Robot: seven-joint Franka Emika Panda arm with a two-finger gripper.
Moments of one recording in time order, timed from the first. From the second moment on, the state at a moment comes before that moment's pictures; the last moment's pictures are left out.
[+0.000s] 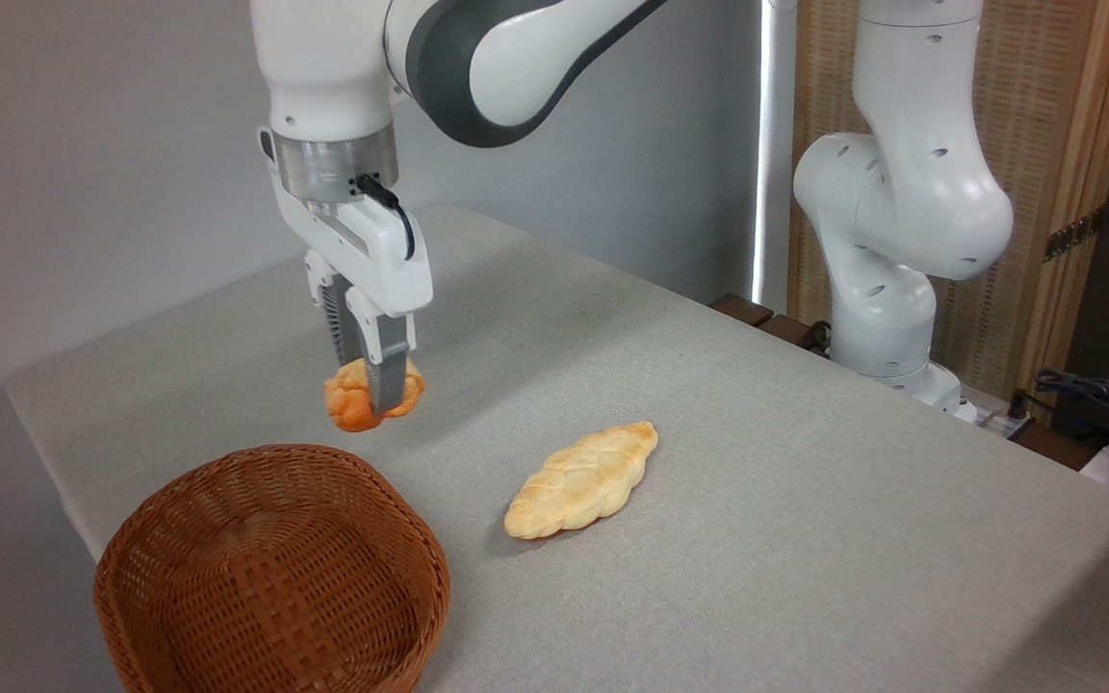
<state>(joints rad) -0.20 -0.02 -0.03 -1.90 -0.09 2.00 0.62</state>
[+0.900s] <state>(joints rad) -0.19 0.06 -0.01 -1.89 -0.09 2.34 0.62</state>
